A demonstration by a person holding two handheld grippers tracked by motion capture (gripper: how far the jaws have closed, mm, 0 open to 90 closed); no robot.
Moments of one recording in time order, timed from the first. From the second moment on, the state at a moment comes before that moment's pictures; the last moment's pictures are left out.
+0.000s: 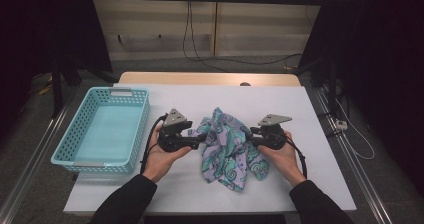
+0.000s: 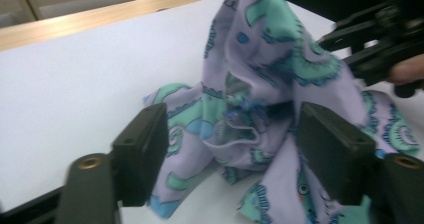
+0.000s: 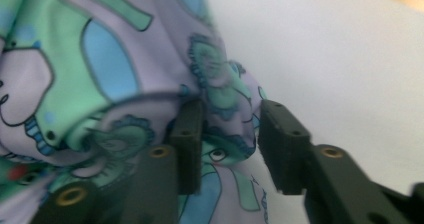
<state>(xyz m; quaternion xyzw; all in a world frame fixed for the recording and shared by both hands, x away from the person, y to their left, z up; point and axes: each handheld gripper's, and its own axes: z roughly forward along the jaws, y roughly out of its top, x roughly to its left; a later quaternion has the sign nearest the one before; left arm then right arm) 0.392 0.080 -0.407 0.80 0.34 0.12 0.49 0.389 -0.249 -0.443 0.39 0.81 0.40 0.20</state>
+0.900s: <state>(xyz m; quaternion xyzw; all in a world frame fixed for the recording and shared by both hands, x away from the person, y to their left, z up) 0.392 0.062 -0.425 0.81 0.34 0.12 0.47 0.317 -0.146 -0.440 0.24 0.86 0.42 0.13</state>
